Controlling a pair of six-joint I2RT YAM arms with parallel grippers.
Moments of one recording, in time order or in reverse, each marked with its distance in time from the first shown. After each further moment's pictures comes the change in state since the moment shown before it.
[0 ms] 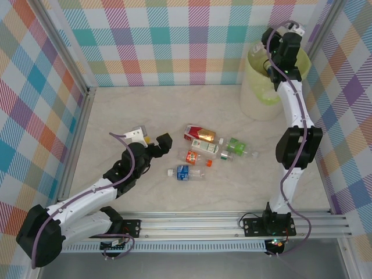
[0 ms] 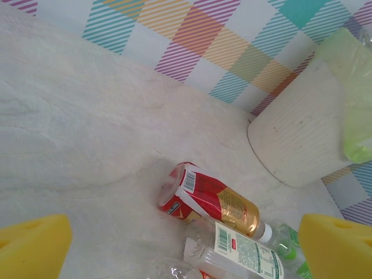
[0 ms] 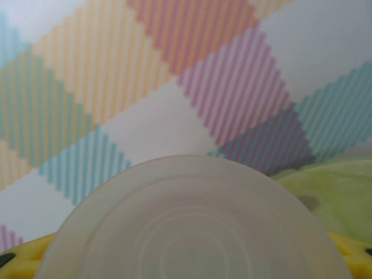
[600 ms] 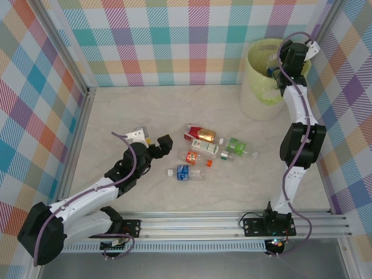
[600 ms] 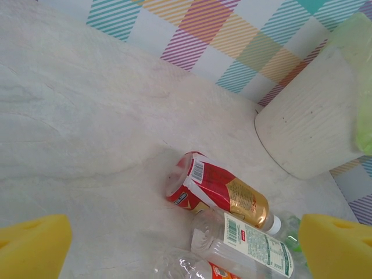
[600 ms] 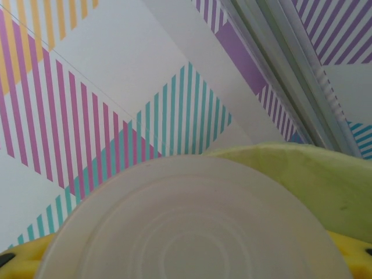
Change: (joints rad) left arm 0.008 0.030 -0.007 -0.007 0.018 -0.005; right arm -0.087 0.021 -0.109 0.034 0.195 0.115
